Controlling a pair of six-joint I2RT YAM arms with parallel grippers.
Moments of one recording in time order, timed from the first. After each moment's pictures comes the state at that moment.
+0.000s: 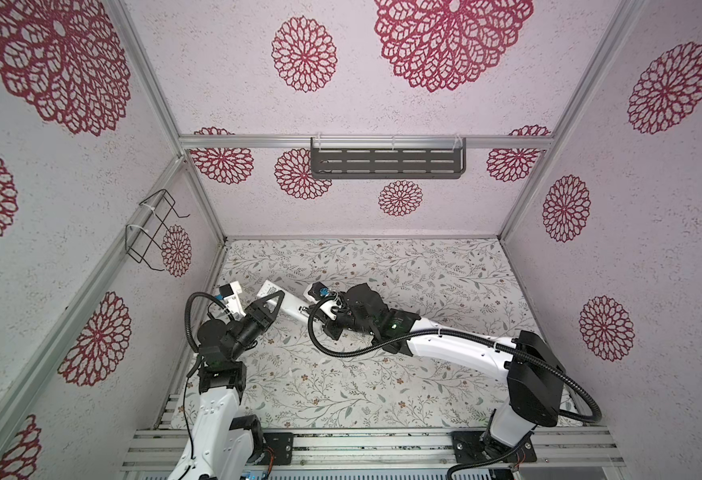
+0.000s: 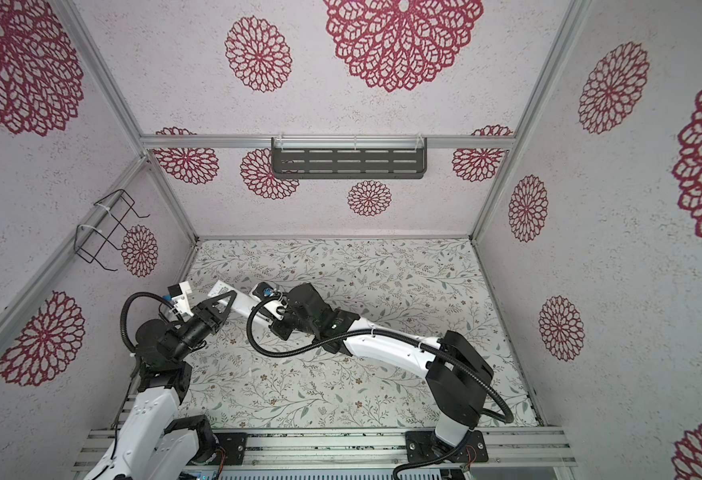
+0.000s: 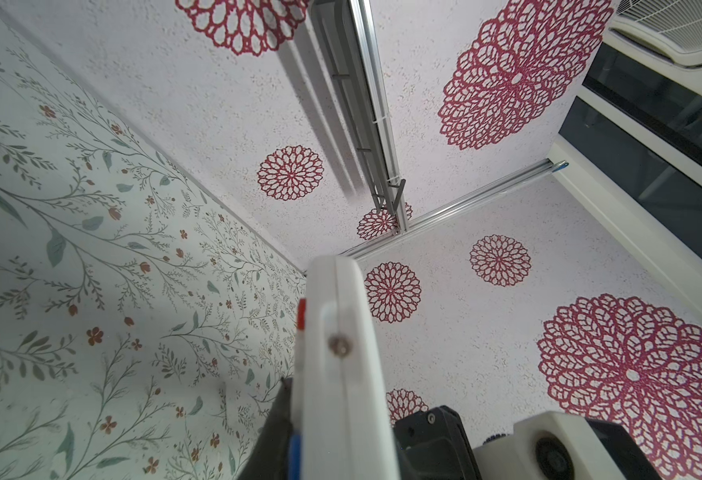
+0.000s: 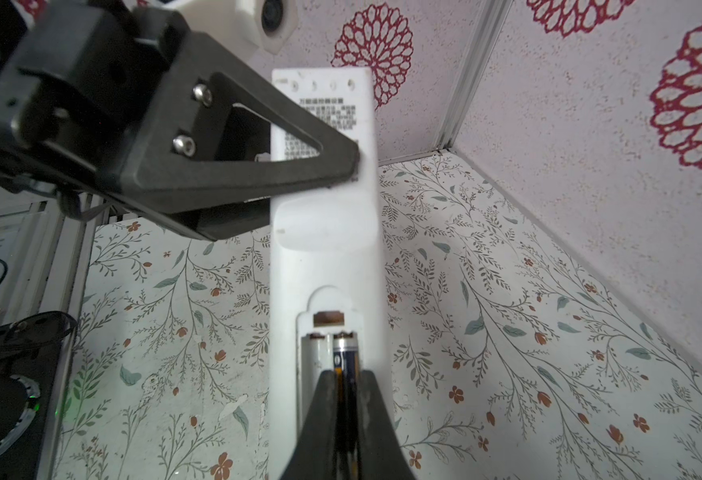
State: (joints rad) left arm 0.15 0.82 0.35 0.54 0.75 -1.16; right arm 1.05 1.69 1.28 0.07 -0.09 -0.12
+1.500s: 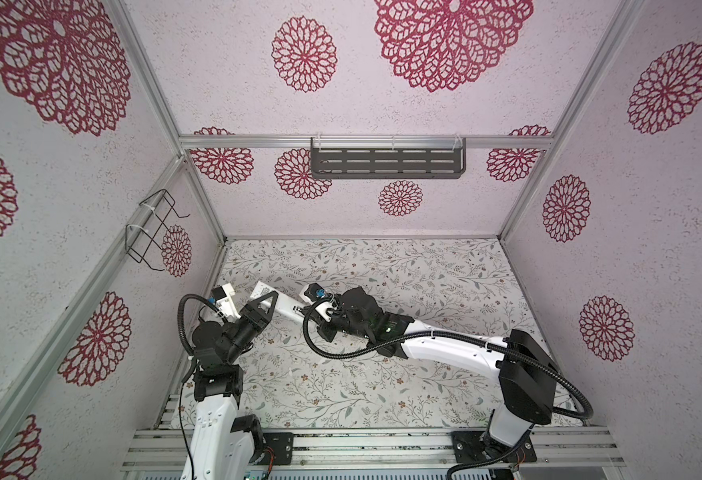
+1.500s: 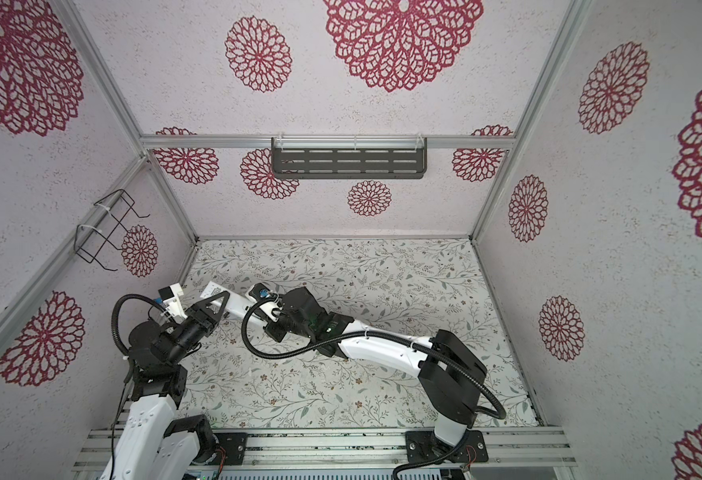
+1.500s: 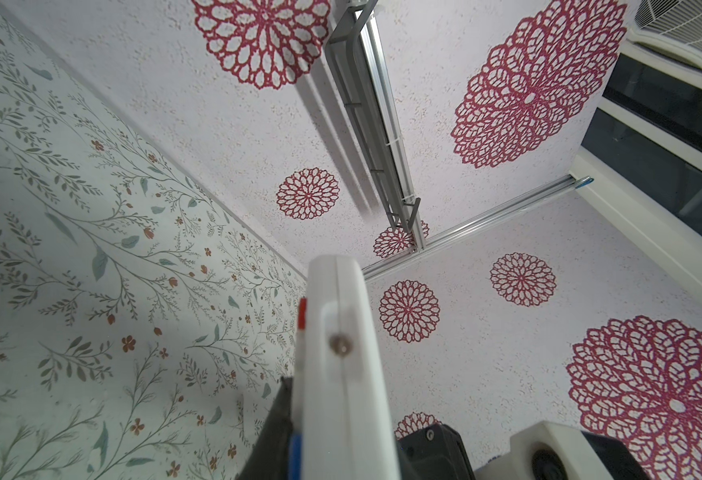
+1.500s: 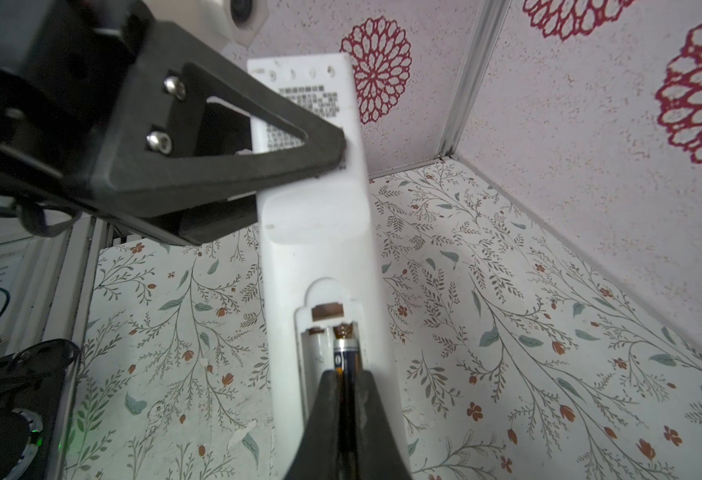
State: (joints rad) left arm 0.18 0.73 0.38 0.39 0.69 -1.12; right arm 1.07 1.72 1.28 0.15 -0.05 -0.07
